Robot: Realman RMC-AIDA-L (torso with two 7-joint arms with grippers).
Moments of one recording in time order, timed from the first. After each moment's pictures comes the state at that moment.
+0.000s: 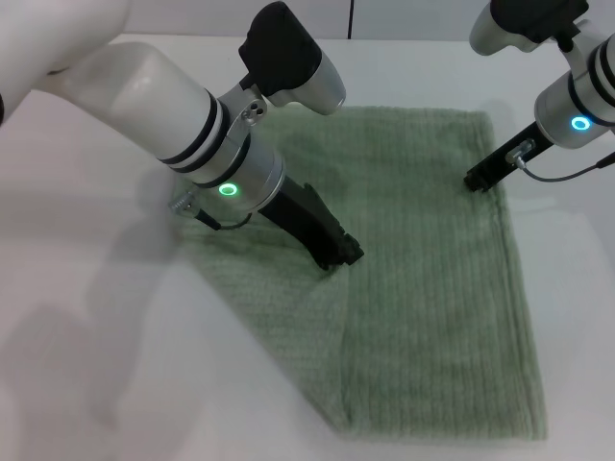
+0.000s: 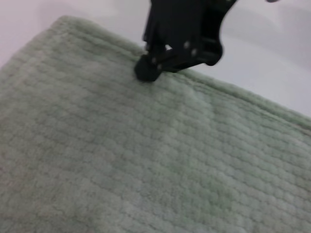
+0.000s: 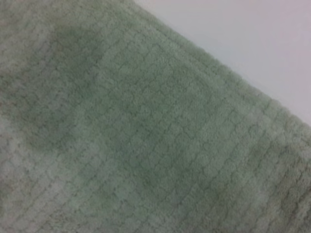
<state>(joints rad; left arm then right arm) -0.91 -2.07 1.51 0.66 2.13 1.19 -2.08 1.03 2.00 -1.21 -0.45 -2.61 -1.04 2.40</state>
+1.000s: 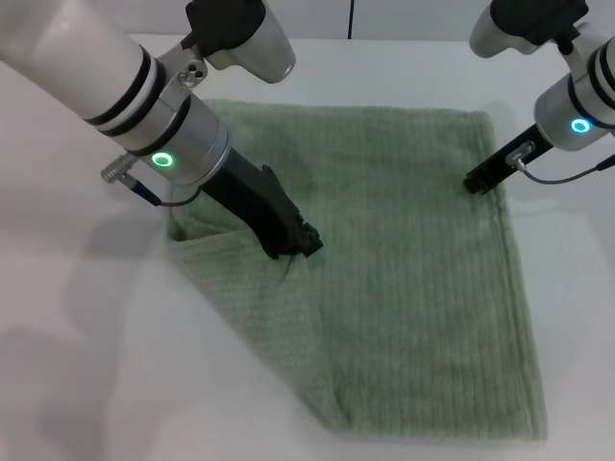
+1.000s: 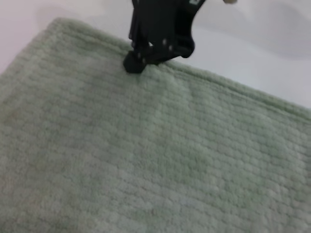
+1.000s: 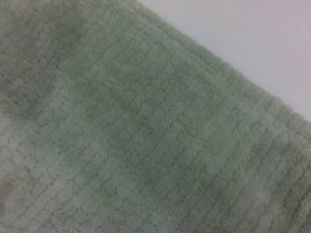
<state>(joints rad) -0.83 -2.06 1.32 0.92 2.31 1.49 -2.08 1.03 2.00 -1.21 -0.45 -2.61 -1.04 2.40</state>
